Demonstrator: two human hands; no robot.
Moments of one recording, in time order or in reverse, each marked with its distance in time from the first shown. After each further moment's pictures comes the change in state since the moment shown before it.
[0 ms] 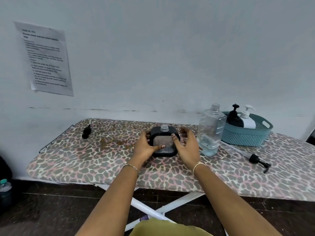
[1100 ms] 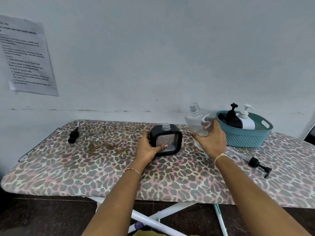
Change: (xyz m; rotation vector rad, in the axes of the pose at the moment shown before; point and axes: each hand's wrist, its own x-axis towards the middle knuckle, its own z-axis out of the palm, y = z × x) left_hand 0.023 0.006 0.035 -0.054 0.004 0.020; right_hand 0.061 0.041 -0.068 -0.173 0.206 -0.002
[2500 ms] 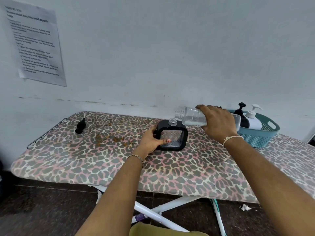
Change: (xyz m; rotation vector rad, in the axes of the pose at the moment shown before) left_hand 0.012 -0.003 -0.018 -0.072 -0.199 -0.047; right_hand 0.027 -0.051 -0.025 -0.796 -0.187 -0.556
